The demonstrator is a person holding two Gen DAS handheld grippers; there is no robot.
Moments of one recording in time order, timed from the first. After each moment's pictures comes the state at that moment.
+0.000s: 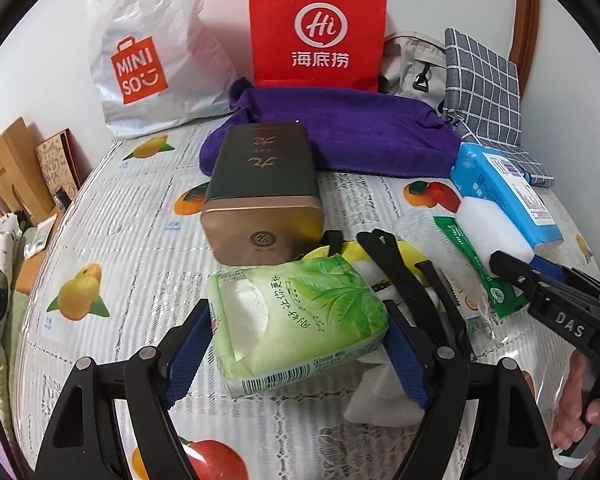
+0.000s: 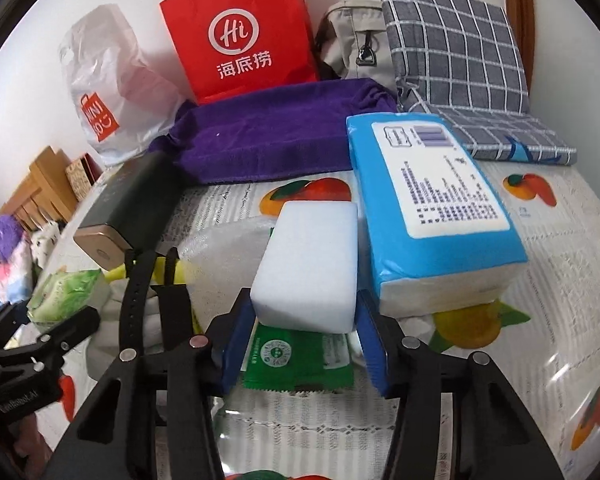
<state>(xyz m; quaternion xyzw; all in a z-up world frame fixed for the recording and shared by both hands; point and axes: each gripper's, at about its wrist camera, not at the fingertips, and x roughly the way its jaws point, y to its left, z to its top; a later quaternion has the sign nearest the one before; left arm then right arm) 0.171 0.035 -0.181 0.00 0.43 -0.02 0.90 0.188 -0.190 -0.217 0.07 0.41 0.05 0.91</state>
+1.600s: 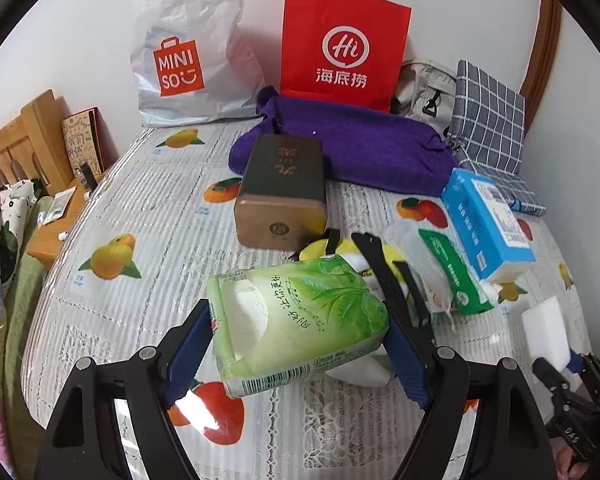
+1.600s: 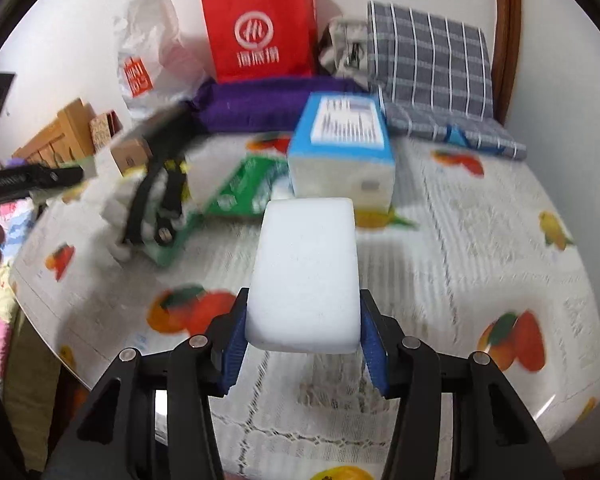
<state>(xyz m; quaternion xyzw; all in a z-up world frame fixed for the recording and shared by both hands) 0.134 0.040 -0.143 -0.05 0.43 0.01 0.90 0.073 -0.254 -0.200 0.00 0.39 0.09 0.92</state>
